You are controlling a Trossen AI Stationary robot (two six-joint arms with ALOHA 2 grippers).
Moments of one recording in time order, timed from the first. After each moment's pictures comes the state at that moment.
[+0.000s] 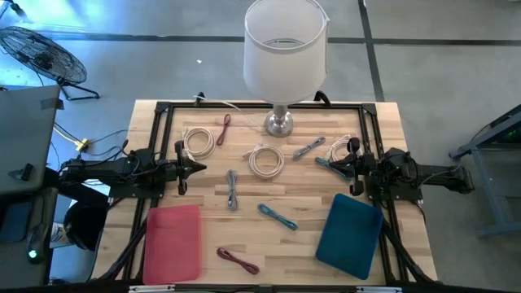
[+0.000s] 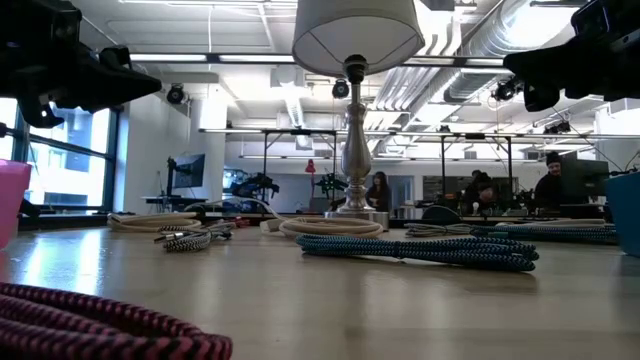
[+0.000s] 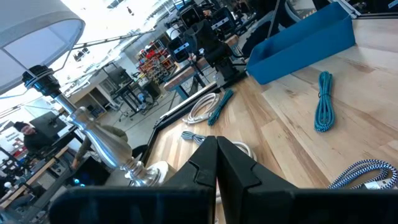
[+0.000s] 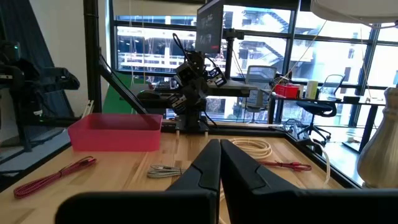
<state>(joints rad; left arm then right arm) 0.00 0.01 0.03 0.00 -0.06 0.62 -0.08 0.02 0.01 0.15 -0.06 -0.05</state>
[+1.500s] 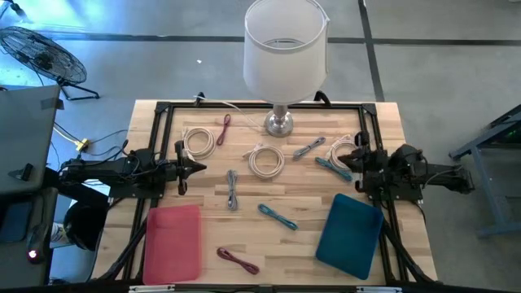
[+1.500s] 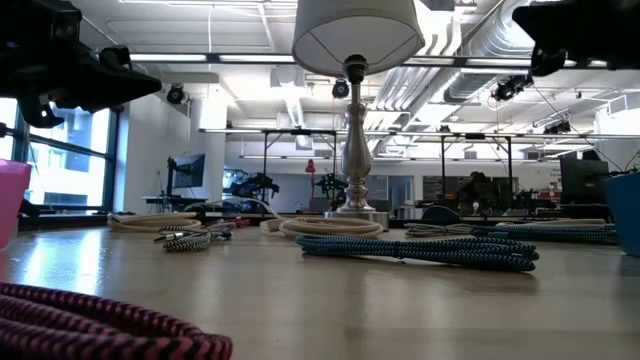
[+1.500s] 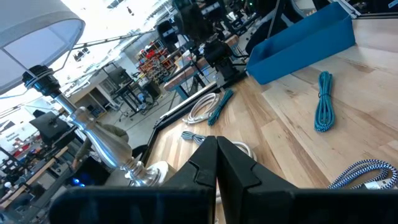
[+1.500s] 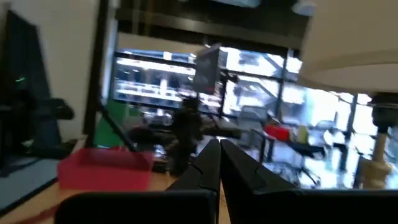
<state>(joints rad) 0.00 0.01 0.03 0.00 -0.06 0.62 -0.08 0.03 0.12 0.19 -0.04 -0.11</state>
